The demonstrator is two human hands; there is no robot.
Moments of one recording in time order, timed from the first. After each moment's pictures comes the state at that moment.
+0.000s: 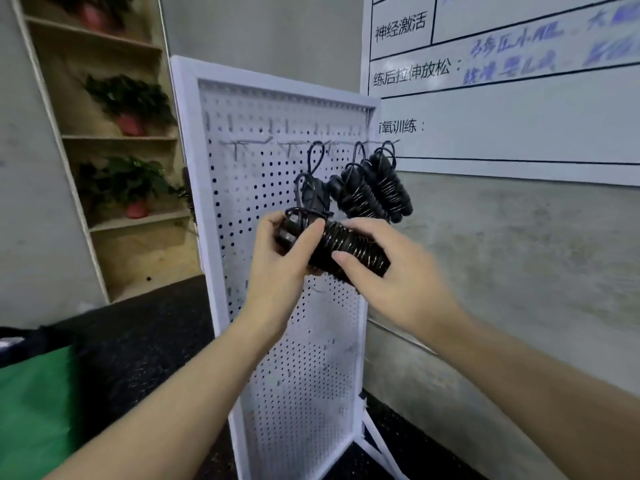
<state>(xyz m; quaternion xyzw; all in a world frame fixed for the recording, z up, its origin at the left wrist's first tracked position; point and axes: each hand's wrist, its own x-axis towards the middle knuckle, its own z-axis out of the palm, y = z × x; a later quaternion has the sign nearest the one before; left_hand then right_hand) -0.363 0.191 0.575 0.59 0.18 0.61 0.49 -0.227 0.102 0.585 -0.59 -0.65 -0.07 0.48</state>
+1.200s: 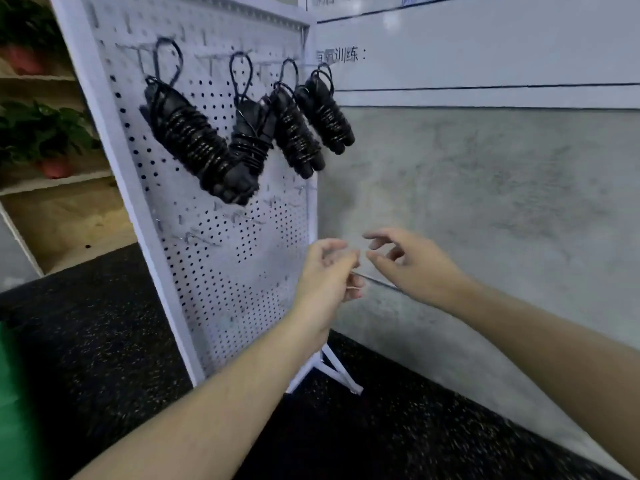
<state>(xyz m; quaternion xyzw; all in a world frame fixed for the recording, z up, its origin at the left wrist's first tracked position) -0.285 0.110 0.485 0.58 0.28 0.39 0.66 -0.137 0.042 0.500 -0.72 -0.58 0.04 0.38</state>
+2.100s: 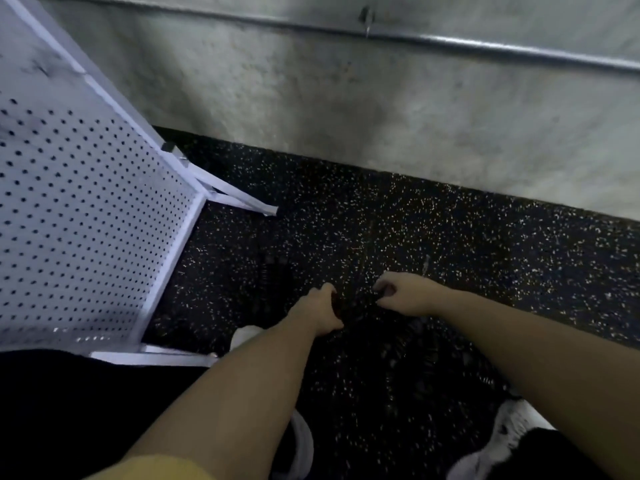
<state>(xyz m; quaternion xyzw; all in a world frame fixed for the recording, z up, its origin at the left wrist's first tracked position) -0.144 0.069 -0.010 0.81 0.30 -0.38 0.34 0.000 -0.081 0.029 -0.80 -0.31 0.50 0.05</state>
